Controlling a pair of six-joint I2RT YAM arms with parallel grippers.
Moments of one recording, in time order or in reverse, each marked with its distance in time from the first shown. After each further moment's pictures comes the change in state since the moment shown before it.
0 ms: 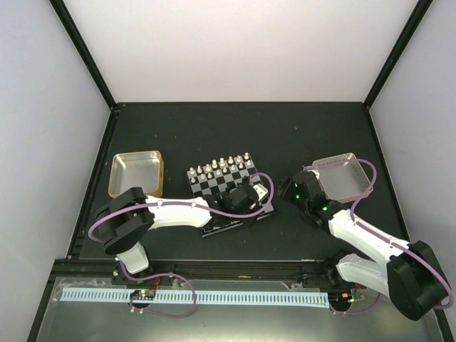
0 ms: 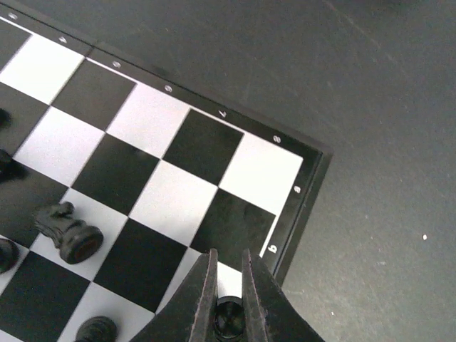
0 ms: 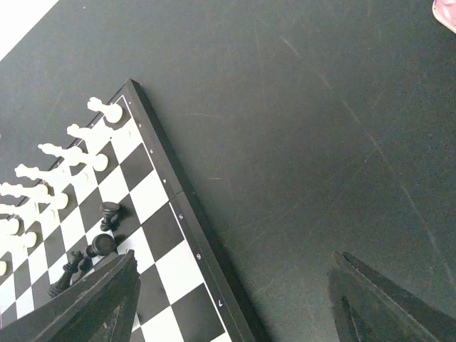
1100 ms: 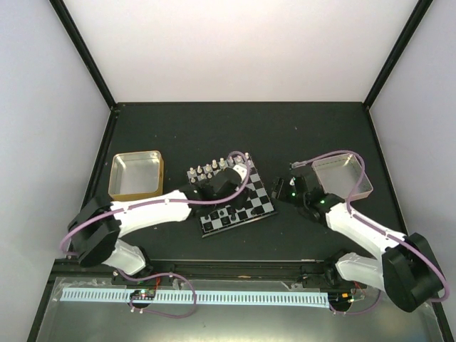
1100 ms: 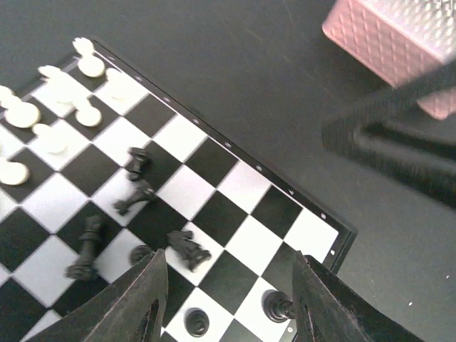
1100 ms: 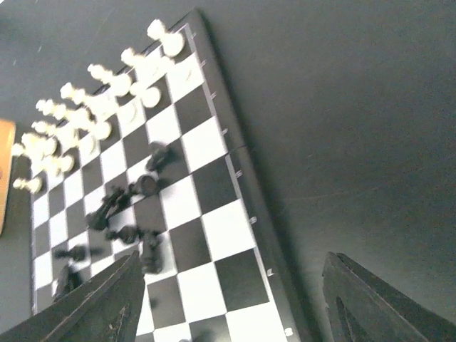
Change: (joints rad) left arm 0.099 -0.182 -0.005 -0.050 -0.053 -0.108; right arm -0.019 0.055 0.062 -0.023 -0.188 -0.144
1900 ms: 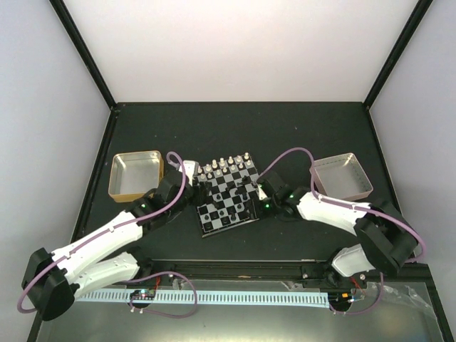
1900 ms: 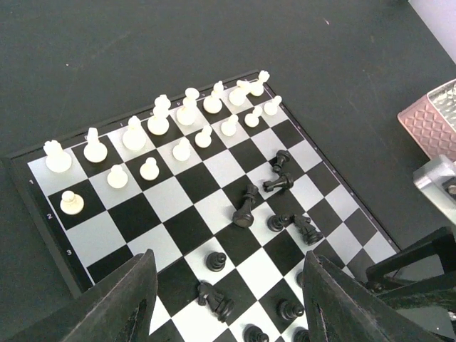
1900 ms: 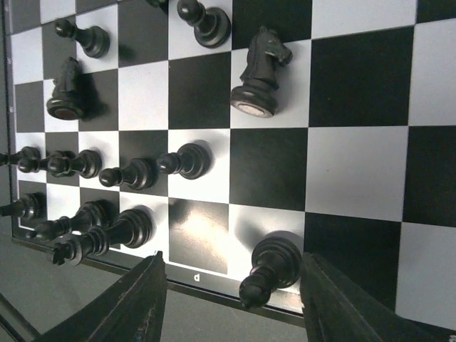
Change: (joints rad) left arm 0.270 -0.545 -0.290 -0.118 0.034 -0.133; right arm 0.252 0.291 0.170 -0.158 -0.200 -0.179
